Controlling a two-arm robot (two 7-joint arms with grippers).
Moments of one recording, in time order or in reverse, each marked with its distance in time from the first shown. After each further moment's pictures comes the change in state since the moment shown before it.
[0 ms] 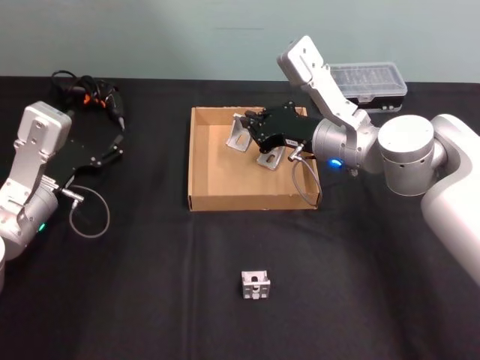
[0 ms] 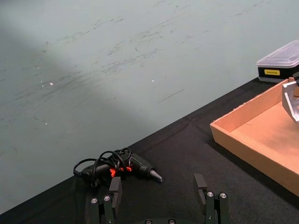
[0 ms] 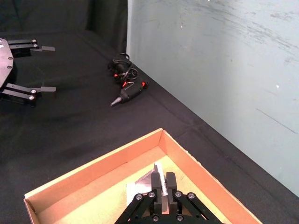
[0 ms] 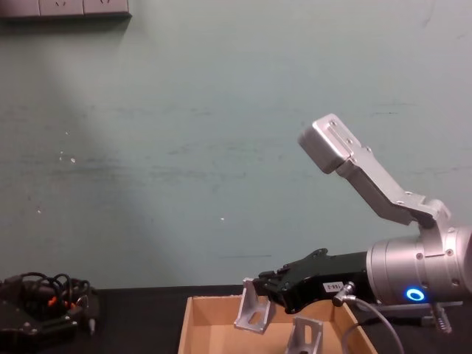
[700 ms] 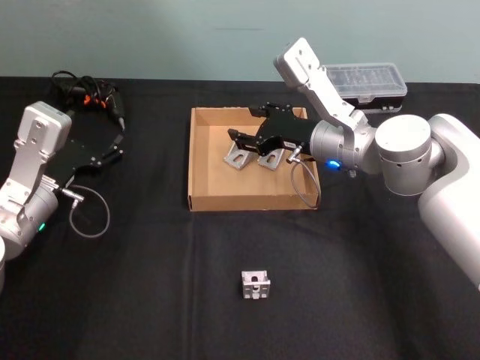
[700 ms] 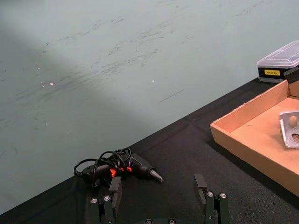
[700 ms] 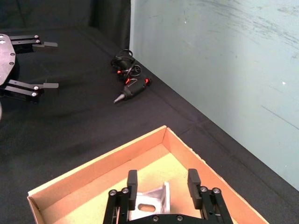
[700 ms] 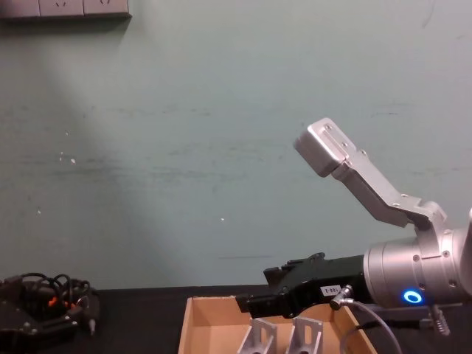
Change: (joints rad) left arm 0.000 0.000 0.000 0.000 0.000 0.000 0.000; right arm 0.001 -0.013 0.011 0.009 -0.019 0.016 0.020
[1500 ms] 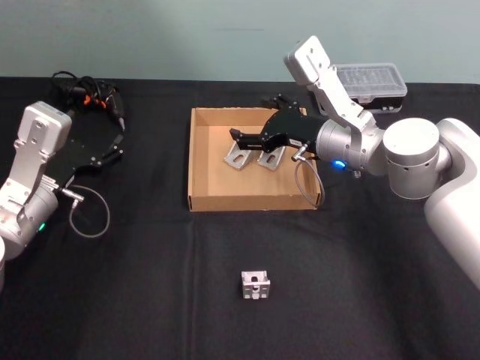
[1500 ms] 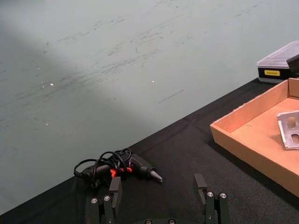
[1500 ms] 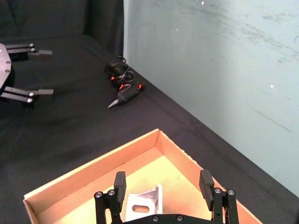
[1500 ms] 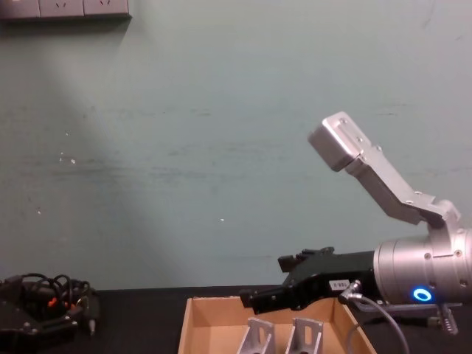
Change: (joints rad) left arm 0.000 0.000 0.000 0.000 0.000 0.000 0.000; right arm -0.028 0.008 0.031 -0.028 0.005 -0.016 -0.015
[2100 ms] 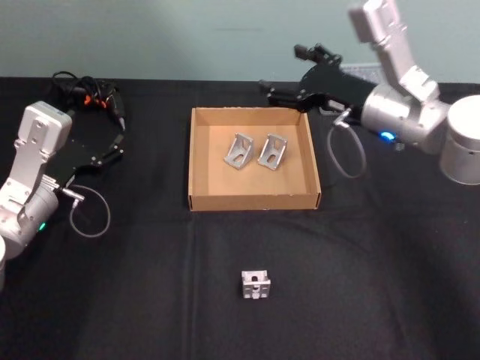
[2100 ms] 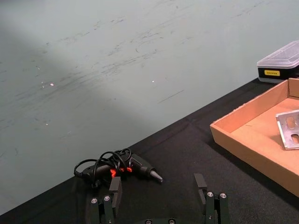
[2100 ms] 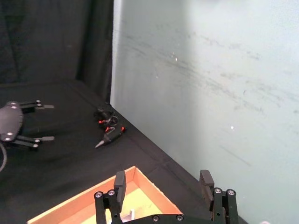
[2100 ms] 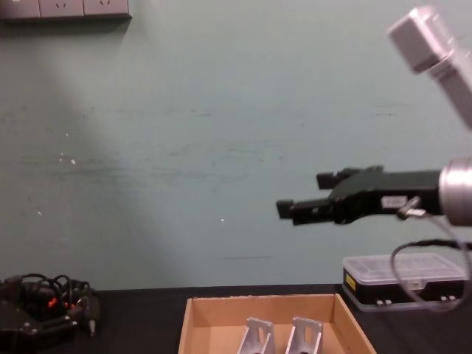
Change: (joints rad) left arm 0.000 0.000 0.000 0.000 0.000 0.000 0.000; right arm -0.089 0.134 0.109 -0.291 0.090 0.007 -0.006
